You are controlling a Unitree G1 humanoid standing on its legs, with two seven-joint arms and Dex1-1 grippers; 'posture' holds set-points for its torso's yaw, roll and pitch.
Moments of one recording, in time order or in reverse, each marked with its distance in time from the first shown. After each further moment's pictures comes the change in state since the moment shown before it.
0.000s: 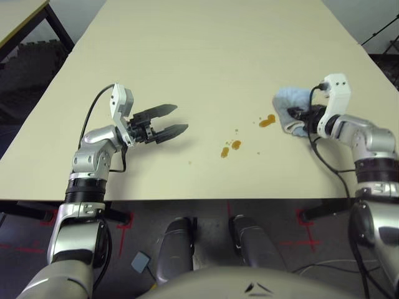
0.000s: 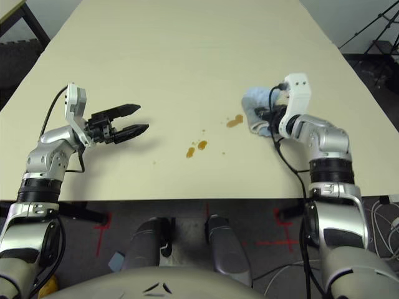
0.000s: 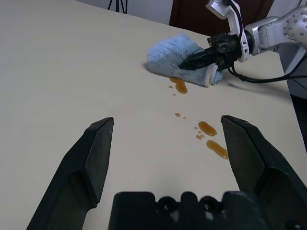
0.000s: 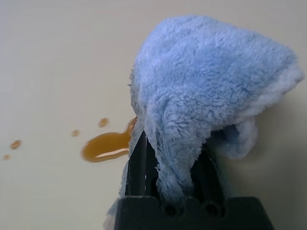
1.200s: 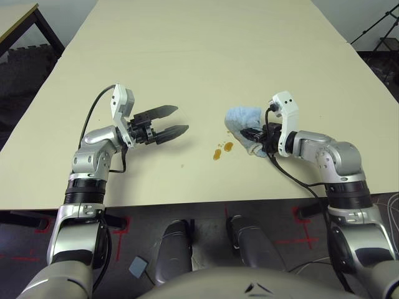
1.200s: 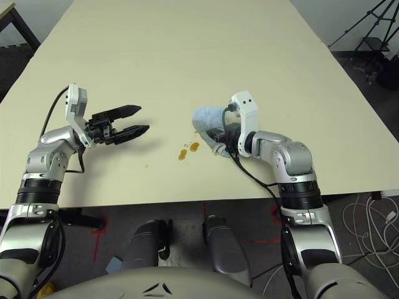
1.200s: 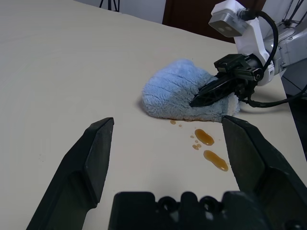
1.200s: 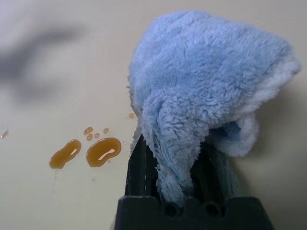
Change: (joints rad) left arm 0.003 -0.002 -0.002 -0.009 0.000 0.016 0.000; right arm 0.089 0.097 0.130 -0.259 0.077 0.182 0.002
